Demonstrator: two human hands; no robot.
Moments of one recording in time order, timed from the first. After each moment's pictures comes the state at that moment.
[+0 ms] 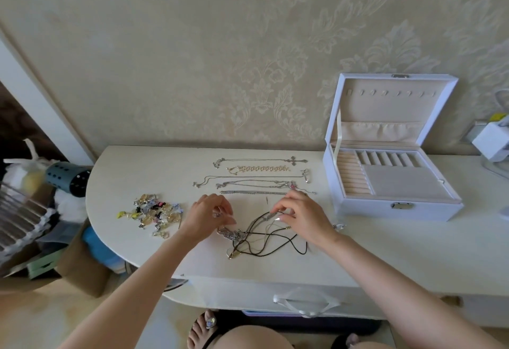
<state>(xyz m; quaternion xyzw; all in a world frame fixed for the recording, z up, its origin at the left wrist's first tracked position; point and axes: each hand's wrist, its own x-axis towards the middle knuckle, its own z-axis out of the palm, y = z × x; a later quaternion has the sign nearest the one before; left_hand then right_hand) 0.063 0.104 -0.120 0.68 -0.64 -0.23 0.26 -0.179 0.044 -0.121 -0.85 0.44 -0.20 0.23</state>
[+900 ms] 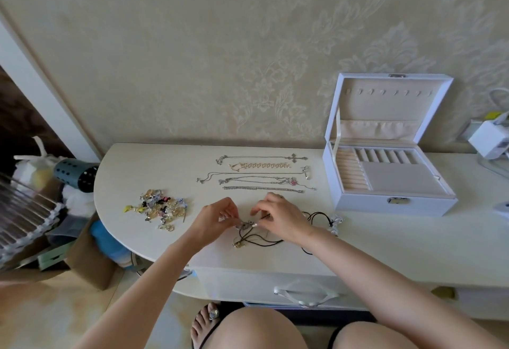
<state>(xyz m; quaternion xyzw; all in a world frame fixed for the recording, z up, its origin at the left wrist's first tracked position) 0.047 0.127 -0.117 0.64 -0.63 -0.31 0.32 -0.142 0.063 -0.115 -0.89 0.39 -0.11 0.23</state>
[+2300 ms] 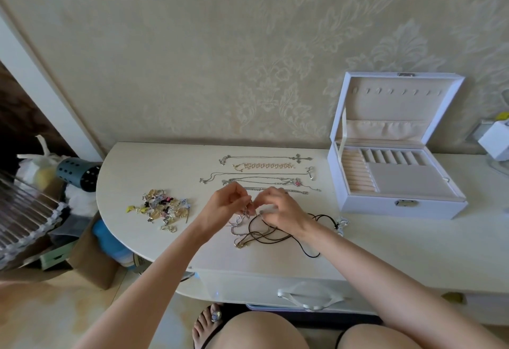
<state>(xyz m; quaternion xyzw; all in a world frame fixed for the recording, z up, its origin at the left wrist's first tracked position) 0.030 0.120 -0.082 0.56 -0.54 -0.44 0.44 -0.136 0.061 -0.102 -0.78 0.39 -0.19 0.45</state>
